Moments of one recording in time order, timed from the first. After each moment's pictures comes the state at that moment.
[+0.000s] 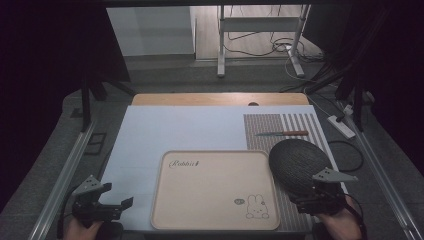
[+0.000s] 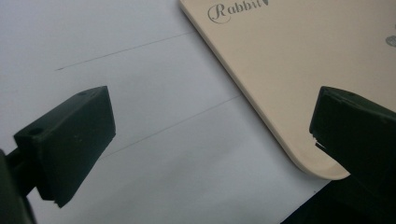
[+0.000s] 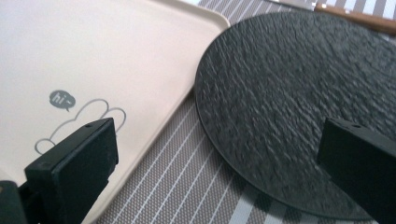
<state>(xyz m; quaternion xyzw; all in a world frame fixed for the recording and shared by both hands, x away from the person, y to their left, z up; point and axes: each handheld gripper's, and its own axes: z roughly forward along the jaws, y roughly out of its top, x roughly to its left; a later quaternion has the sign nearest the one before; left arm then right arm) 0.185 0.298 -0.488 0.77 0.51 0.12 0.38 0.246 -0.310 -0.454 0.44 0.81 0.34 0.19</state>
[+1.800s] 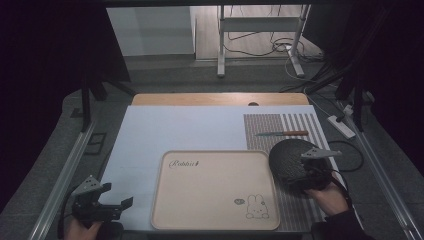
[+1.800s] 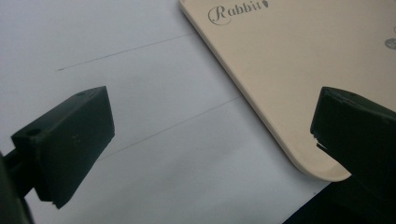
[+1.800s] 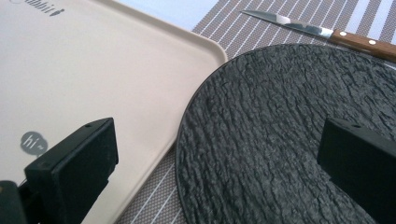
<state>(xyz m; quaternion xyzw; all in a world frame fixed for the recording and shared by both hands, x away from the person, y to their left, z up) 0.184 0.299 -0.489 0.76 0.51 0.12 0.38 0.310 -0.298 -0.459 0.42 0.82 0.35 0.16</state>
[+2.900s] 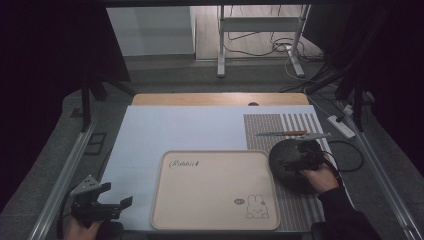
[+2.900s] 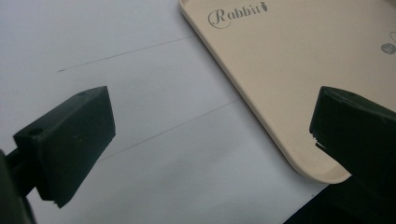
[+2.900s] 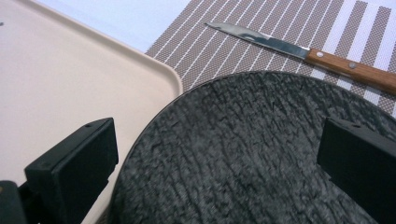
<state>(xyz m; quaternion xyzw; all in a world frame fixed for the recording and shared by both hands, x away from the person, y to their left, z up) 0.184 0.300 -0.488 0.76 0.51 0.12 0.39 0.370 -0.297 -0.470 0.44 0.82 0.33 0.16</state>
